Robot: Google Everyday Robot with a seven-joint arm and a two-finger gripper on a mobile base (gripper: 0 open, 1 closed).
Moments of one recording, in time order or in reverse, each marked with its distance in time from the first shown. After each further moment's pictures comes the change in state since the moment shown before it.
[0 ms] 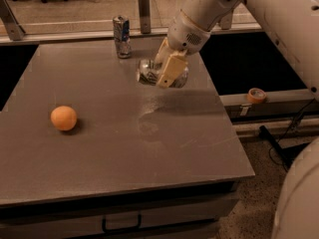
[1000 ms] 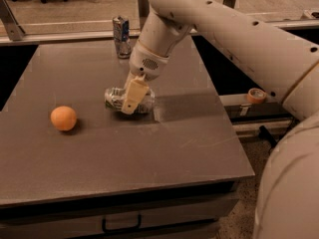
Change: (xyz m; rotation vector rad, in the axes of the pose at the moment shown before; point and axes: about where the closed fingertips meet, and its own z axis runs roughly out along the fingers) arm -0.052 0.029 0.092 -0.147 0.020 0.118
